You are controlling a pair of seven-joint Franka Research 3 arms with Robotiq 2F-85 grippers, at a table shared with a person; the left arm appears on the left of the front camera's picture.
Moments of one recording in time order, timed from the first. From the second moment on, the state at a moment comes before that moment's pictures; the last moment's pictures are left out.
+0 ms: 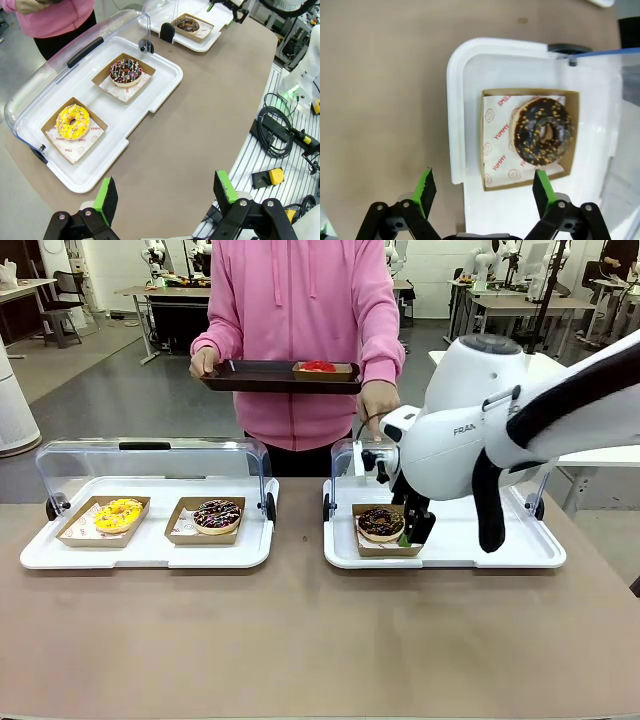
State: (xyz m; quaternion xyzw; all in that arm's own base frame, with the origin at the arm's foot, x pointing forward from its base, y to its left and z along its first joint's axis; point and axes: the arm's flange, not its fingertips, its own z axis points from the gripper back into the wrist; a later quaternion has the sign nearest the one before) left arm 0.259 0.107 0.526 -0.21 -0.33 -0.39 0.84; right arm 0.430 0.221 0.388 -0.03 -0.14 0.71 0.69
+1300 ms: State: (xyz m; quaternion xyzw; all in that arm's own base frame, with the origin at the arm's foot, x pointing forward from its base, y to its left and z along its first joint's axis) left arm 0.259 0.107 0.526 -0.21 -0.33 -0.39 0.84; right arm 0.480 0.197 0.337 -0.01 -0.09 0.72 0.69
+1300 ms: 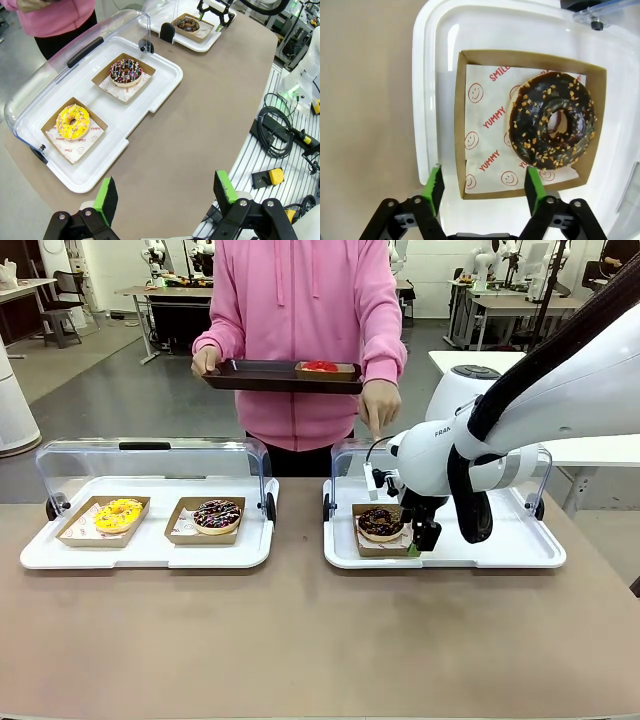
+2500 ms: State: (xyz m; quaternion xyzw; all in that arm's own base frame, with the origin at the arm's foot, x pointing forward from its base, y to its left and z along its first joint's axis) left arm 0.259 0.107 0.526 -0.21 -0.33 -0.39 0.84; right arm 0.482 0.202 0.343 0.00 -0.07 0.73 0.68
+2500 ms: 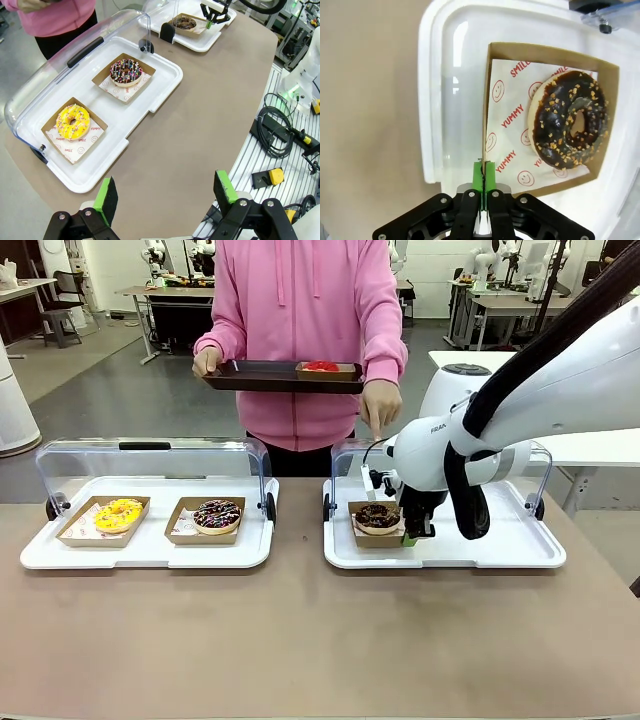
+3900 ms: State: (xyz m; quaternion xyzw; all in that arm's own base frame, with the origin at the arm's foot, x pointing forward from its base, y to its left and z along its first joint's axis) left arm 0.259 0.107 0.526 -0.21 -0.33 -0.39 0.84; right arm 0.322 0.117 0.554 -0.07 -0.18 0.71 0.67
